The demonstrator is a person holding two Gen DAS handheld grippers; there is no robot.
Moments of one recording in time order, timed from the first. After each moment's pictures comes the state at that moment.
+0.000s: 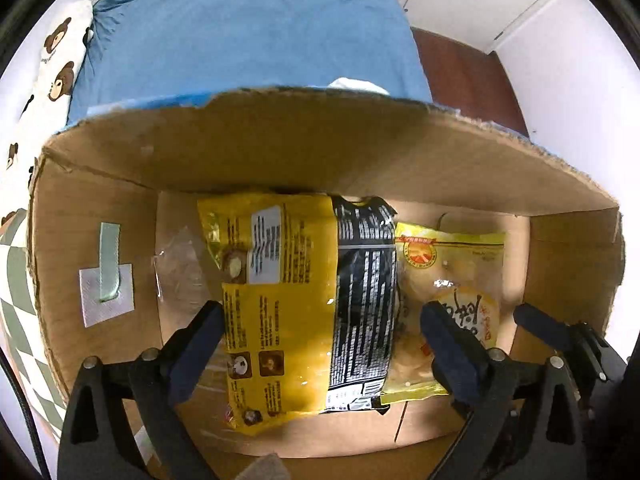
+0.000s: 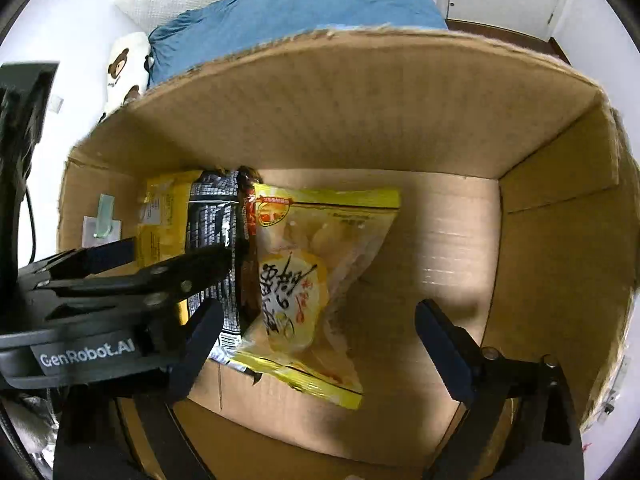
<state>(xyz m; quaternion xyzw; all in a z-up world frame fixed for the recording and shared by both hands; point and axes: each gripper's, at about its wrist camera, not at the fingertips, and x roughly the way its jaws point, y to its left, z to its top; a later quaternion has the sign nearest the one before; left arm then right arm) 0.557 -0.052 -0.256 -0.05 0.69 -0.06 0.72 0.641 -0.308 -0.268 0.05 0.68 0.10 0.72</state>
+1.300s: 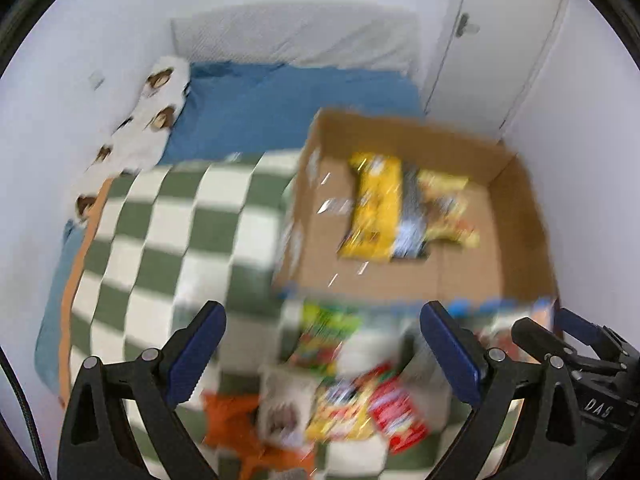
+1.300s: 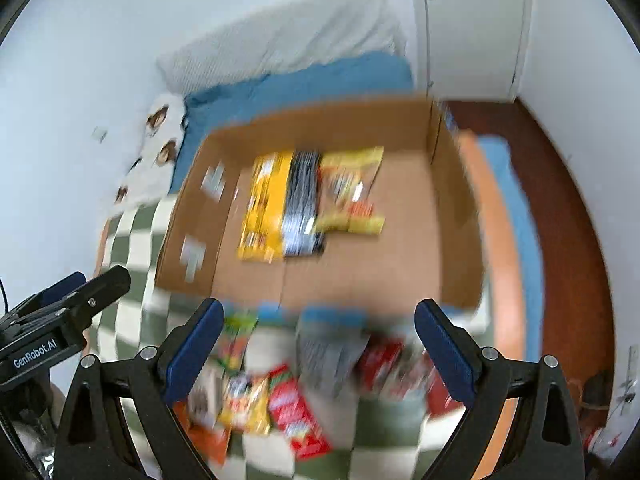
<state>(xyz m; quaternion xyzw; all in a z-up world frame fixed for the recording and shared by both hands) 0.289 0.040 -0.123 -0.04 0.53 0.03 0.85 0.376 -0.297 -0.121 0.07 0.57 0.12 0.81</state>
